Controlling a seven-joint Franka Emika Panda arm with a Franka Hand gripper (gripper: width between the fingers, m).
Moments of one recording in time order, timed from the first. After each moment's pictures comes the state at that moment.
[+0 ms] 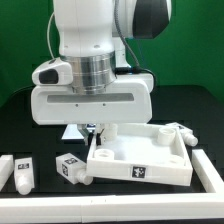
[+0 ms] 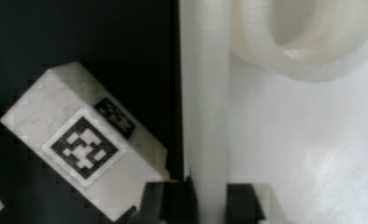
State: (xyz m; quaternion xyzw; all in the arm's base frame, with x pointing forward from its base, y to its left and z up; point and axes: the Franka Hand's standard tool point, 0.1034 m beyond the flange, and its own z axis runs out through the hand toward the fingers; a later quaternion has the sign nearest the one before) arm 0.547 -0.044 0.061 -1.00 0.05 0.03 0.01
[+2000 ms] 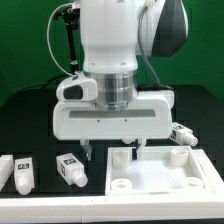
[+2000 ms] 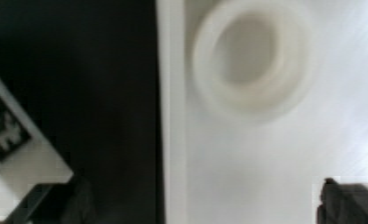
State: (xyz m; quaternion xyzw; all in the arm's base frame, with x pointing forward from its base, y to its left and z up) arm 0.542 -0.007 0.043 -1.00 0.03 0.01 0.00
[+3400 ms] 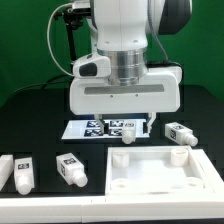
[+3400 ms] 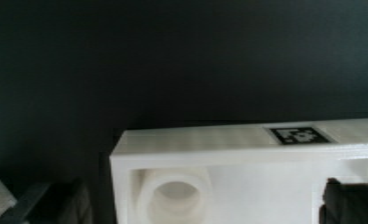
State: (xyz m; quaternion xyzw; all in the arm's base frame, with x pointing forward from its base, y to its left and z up) arm 0.497 0.015 0.059 -1.00 0.04 0.03 0.01
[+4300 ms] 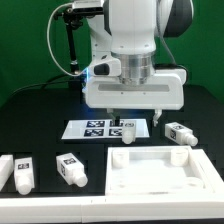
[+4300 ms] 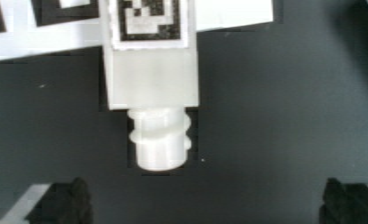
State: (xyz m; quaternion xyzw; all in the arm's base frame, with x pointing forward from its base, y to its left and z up) arm 0.425 0.041 0.044 -1.00 0.09 0.04 0.00
